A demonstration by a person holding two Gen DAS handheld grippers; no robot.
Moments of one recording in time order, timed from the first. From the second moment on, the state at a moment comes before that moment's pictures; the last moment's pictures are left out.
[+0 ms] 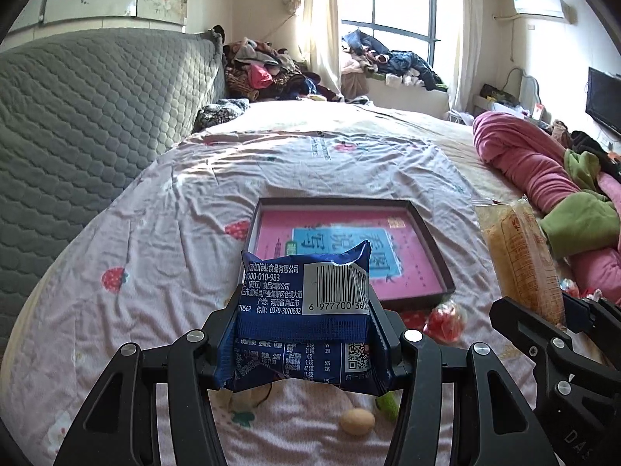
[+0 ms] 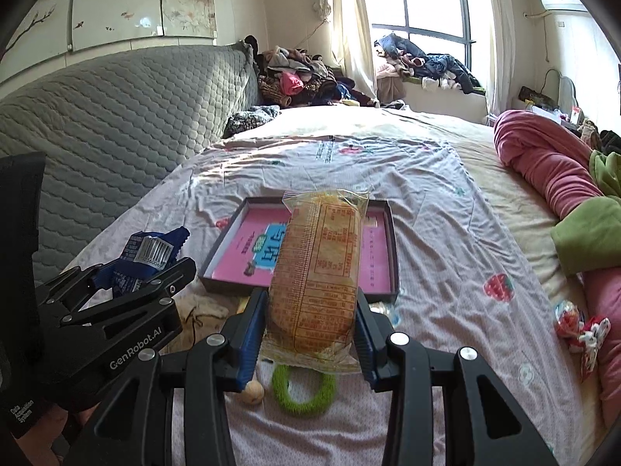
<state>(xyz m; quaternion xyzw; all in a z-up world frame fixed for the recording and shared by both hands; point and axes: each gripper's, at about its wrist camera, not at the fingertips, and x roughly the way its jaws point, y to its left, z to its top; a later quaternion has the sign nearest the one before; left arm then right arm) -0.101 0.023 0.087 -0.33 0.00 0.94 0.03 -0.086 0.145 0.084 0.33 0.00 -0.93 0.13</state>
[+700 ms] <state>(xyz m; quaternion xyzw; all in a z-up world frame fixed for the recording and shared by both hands) -0.184 0.023 0.078 -0.33 0.00 0.94 0.02 -0.160 0.144 0.079 0.32 0.00 -0.94 0.13</state>
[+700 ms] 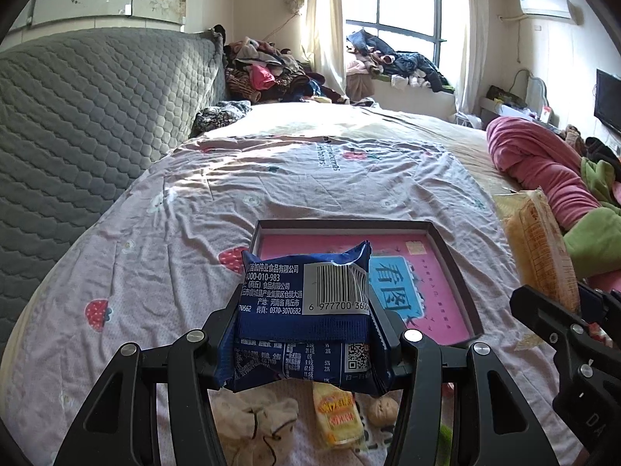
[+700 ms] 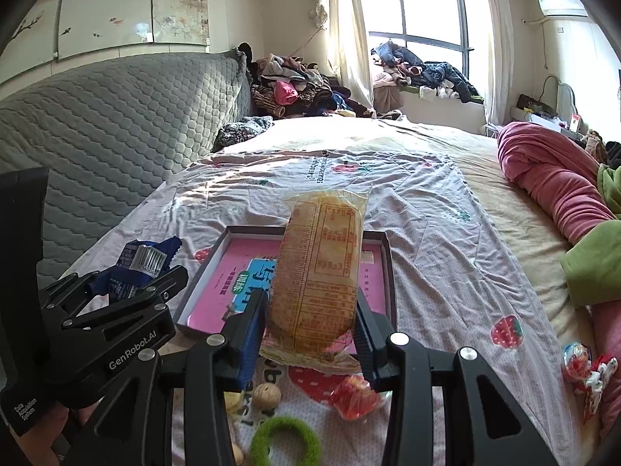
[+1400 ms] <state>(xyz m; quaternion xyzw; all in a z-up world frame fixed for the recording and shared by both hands) -0.242 0.026 0.047 -0.34 0.01 0.94 0.02 -0.222 0.135 0.045 0.34 0.02 -0.93 0.13</state>
